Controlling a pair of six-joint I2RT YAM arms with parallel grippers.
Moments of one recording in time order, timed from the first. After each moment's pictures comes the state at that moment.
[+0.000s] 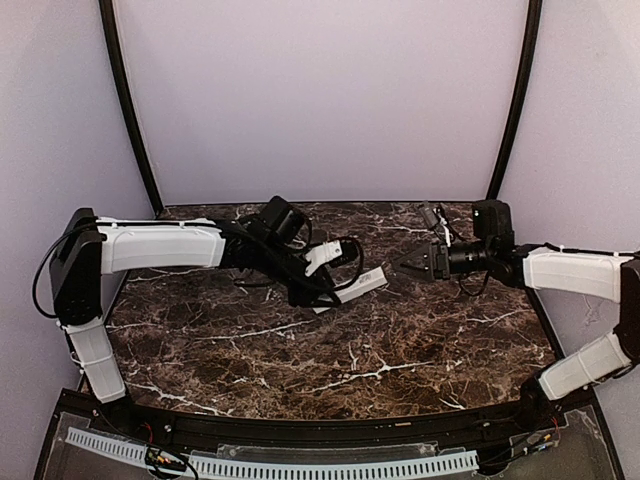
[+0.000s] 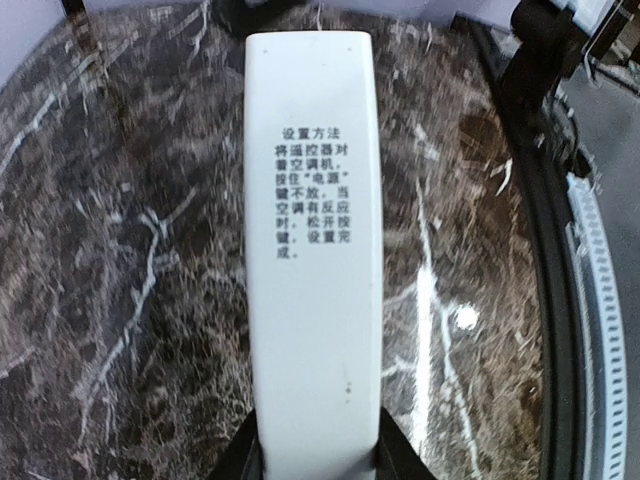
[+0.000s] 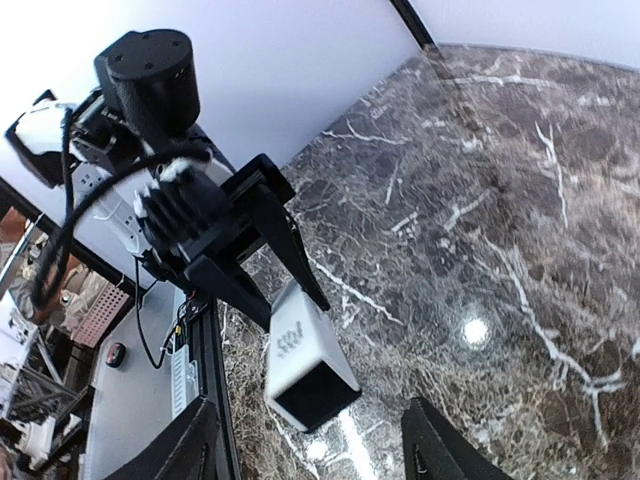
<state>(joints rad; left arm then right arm) -0.86 1.84 1.37 -0.41 0.48 0.38 0.39 1.35 0.73 0.14 -0.98 0.28</state>
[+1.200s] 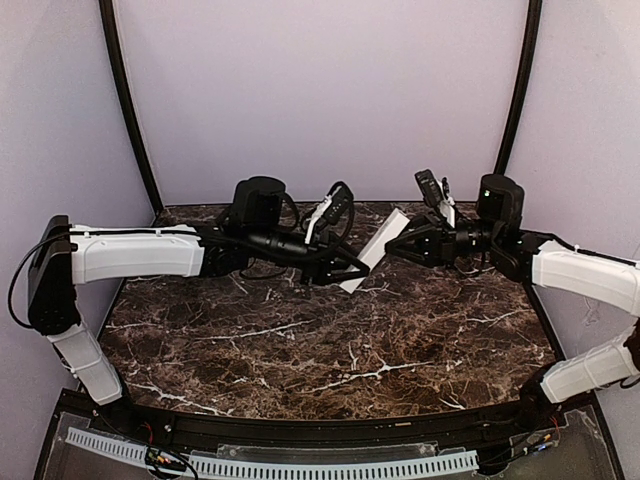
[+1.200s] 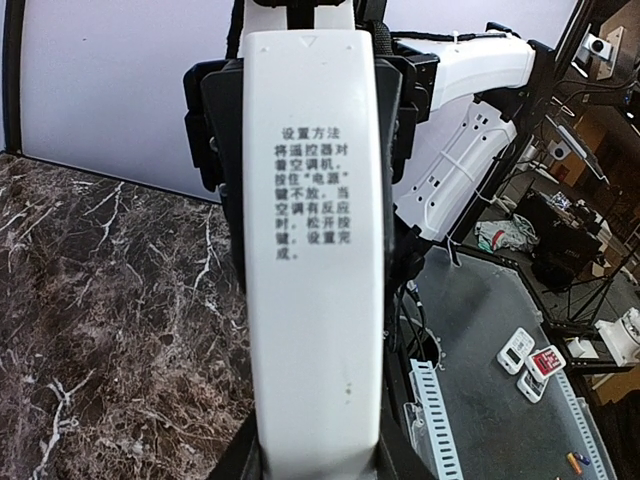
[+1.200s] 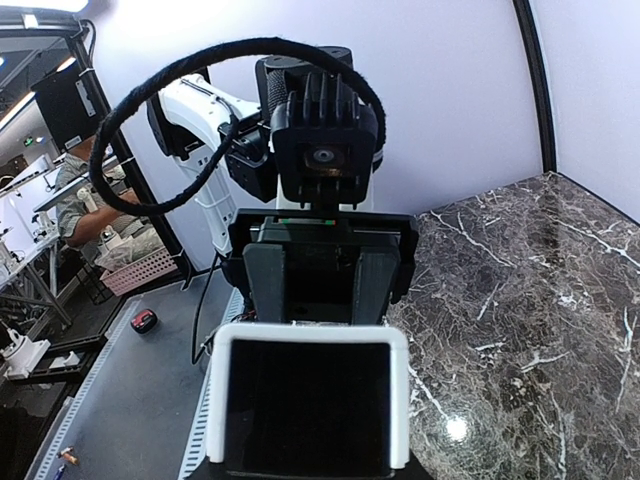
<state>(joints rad) -0.90 1.69 1.25 0.15 0.79 -0.14 0.54 1.24 0.82 0.30 -1.11 0.24</state>
